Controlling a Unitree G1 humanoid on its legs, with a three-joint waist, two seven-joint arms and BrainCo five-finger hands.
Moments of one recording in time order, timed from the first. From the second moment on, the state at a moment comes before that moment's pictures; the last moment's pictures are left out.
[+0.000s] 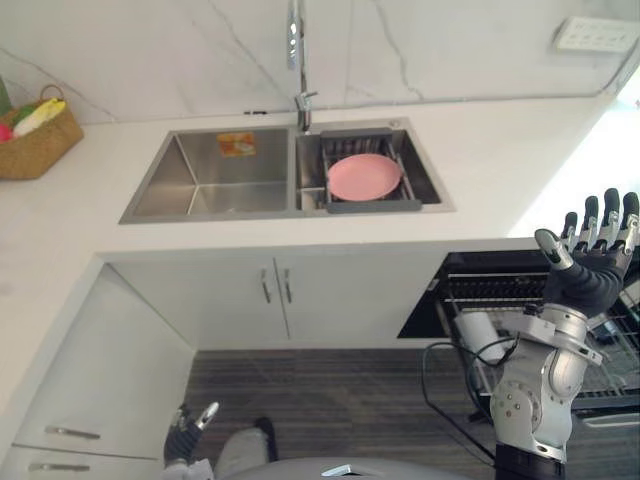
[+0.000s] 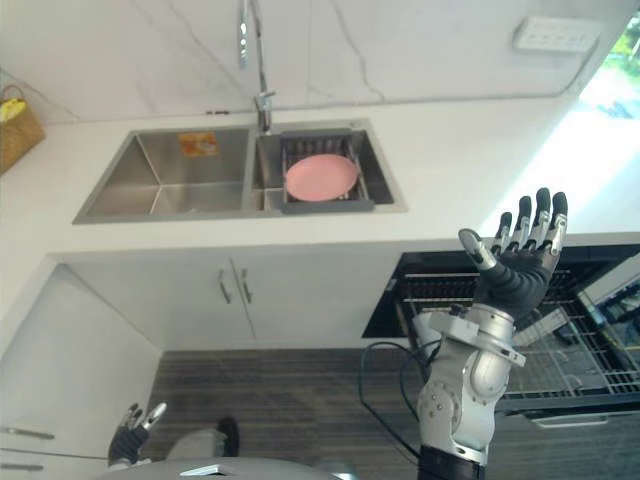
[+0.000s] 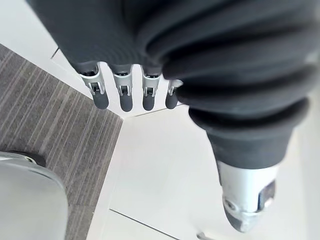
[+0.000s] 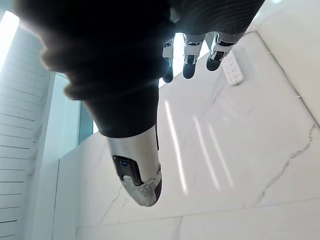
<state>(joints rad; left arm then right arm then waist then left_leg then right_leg) 0.27 0.03 0.20 0.90 -0.17 -0.35 0.01 0.07 -0.12 -0.35 -0.35 0.55 -0.34 -0.09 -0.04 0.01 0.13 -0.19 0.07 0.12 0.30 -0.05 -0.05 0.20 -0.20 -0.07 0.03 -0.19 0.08</state>
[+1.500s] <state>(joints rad) 0.21 0.02 0.11 0.97 -0.22 -0.33 -0.04 0.05 -0.12 -0.39 -0.34 0.60 -0.28 -0.01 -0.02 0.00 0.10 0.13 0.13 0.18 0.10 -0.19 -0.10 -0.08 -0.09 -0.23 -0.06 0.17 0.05</state>
